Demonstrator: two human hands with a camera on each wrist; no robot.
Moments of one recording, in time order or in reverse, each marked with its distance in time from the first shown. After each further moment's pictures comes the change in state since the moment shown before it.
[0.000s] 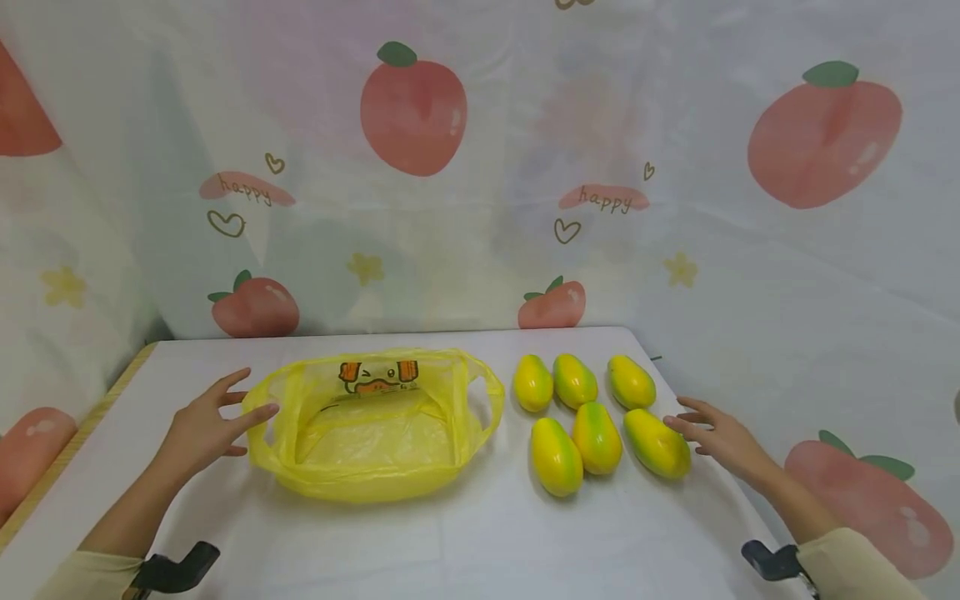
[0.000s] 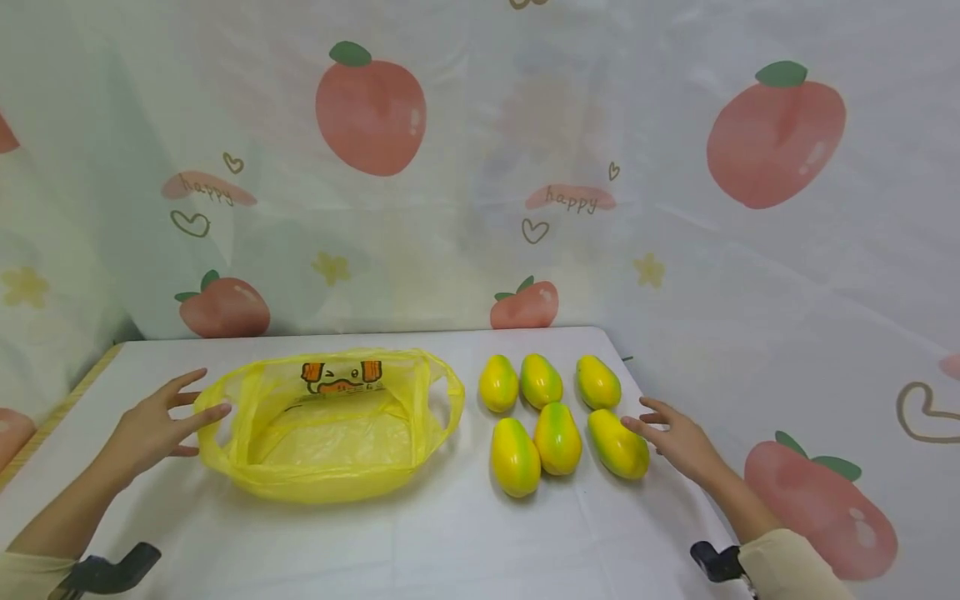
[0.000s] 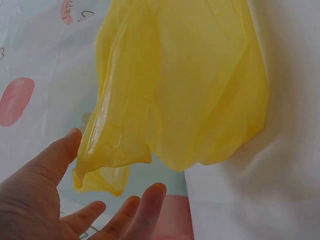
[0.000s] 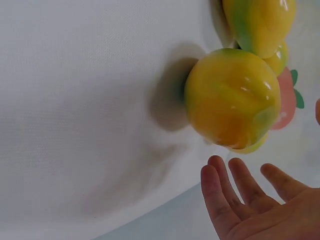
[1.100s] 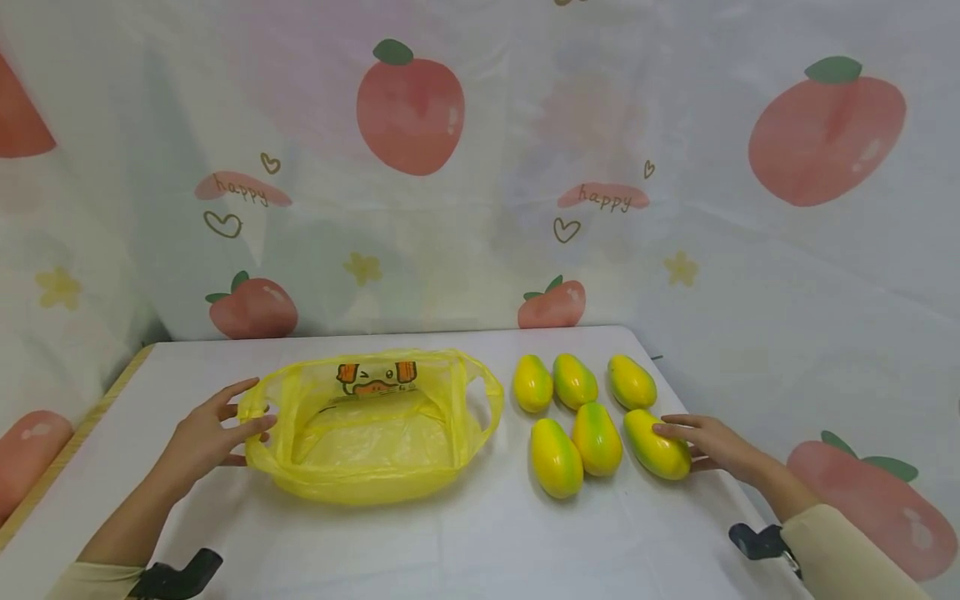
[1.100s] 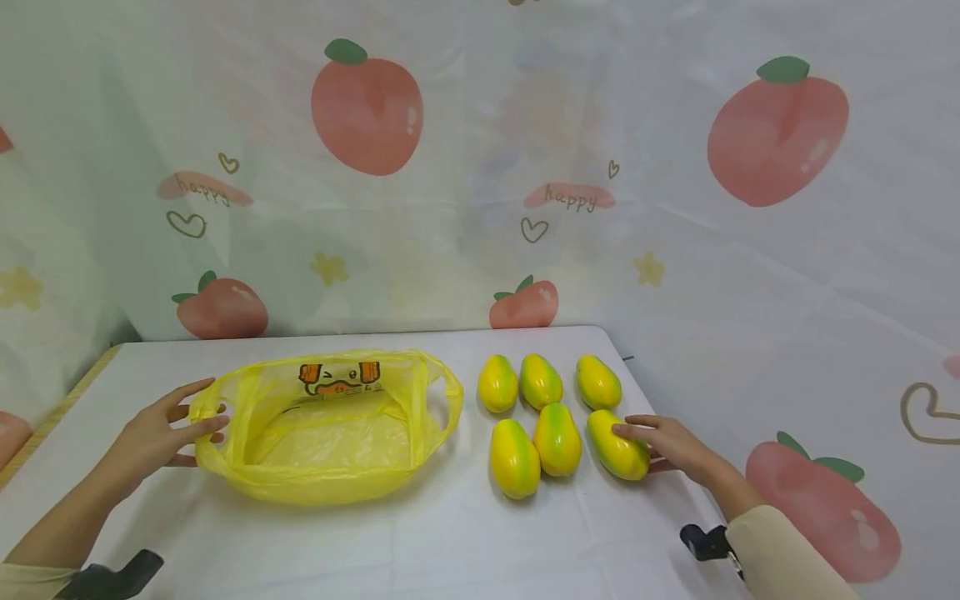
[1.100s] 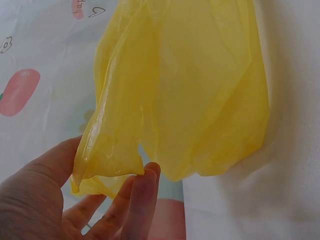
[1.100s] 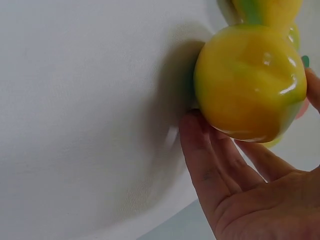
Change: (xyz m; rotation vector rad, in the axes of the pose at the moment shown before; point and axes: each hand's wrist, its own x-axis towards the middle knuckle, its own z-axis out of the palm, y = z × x) left_hand 0.000 -0.007 0.009 -0.128 -0.046 -0.007; right_hand 0.027 0.013 0.004 0.172 -0.253 0.166
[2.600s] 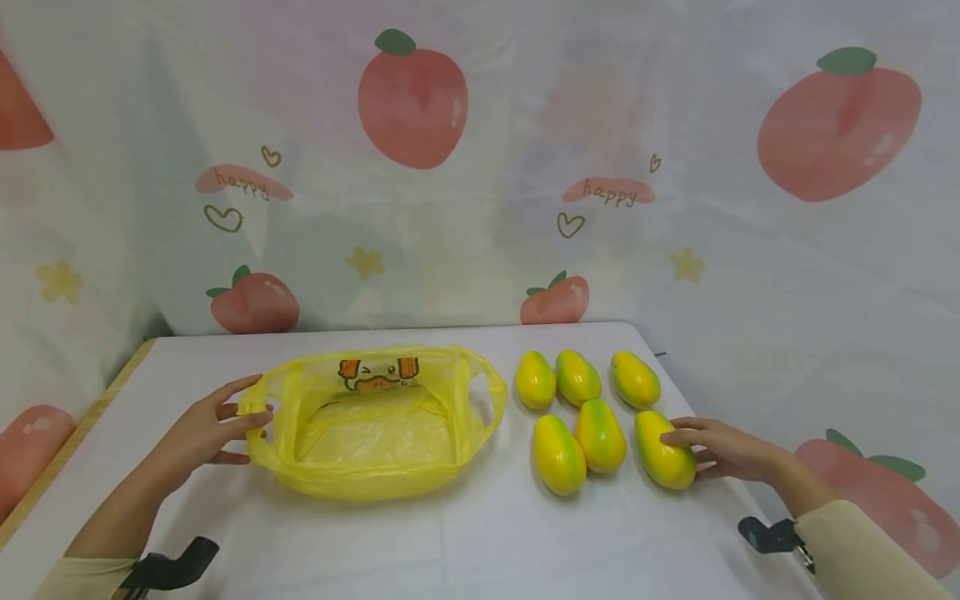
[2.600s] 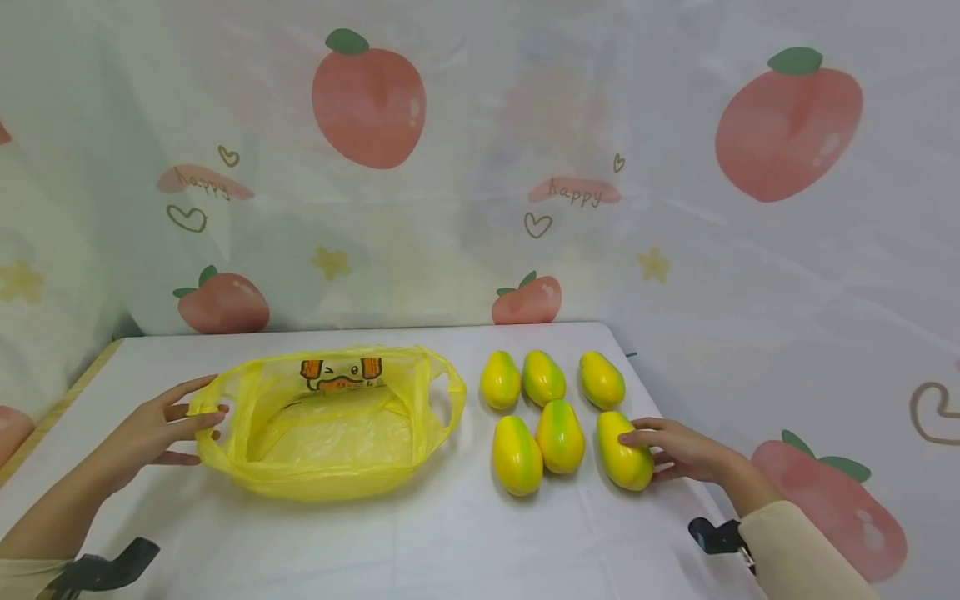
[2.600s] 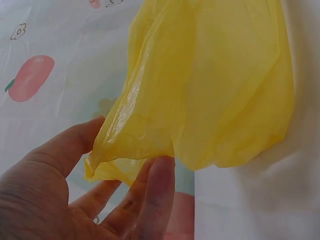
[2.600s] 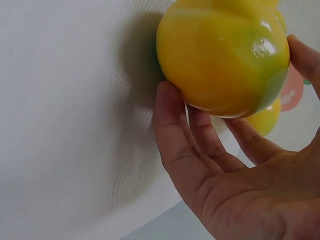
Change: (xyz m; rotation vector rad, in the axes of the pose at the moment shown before) left_hand 0.002 0.001 -0.011 -0.111 -0.130 -0.046; right_hand -0.004 0.003 -0.007 0.173 -0.216 0.031
